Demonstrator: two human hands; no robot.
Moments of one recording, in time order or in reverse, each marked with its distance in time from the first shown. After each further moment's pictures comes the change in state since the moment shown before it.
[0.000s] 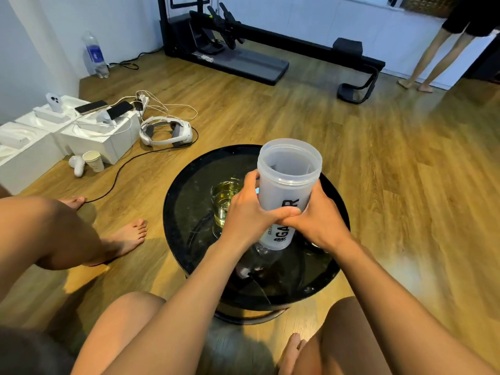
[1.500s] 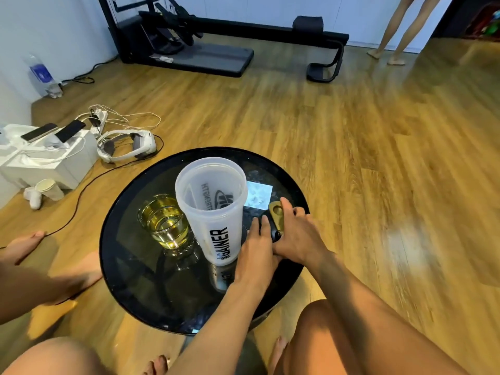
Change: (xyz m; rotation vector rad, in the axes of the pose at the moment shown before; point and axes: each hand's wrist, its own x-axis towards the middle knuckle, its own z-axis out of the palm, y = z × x) left_hand -0.001 -0.018 0.155 0.639 -0.309 -0.081; right_hand 0.020 0.121 -0.028 -0.448 -0.113 0.279
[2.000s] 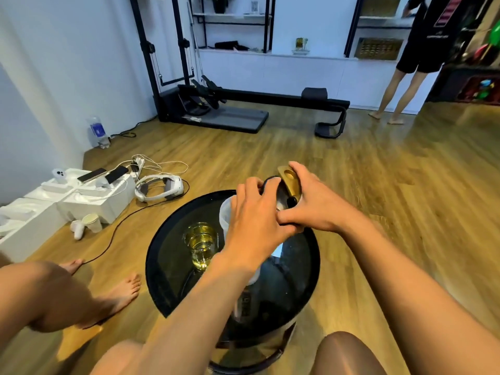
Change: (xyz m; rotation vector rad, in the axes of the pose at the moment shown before) left_hand -0.074 0.057 -0.168 0.051 0.430 0.296; right_hand -0.079 -0.096 -0.160 0.178 0.088 -0.342
